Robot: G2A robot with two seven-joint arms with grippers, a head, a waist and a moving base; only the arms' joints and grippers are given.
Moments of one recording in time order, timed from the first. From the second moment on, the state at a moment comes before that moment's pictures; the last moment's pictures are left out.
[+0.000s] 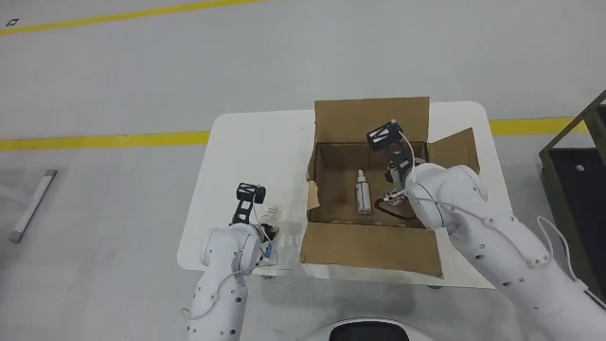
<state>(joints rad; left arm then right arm) 1.22 -1.44 -1.42 -1.63 1.60 -0.11 -1.18 -0.91 -1.20 0.98 -1.71 -1.27 0.27 1.15</state>
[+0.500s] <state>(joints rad) 1.22 -1.44 -1.42 -1.63 1.60 -0.11 -1.18 -0.66 -1.36 0.68 -1.30 -1.19 0.47 1.20</state>
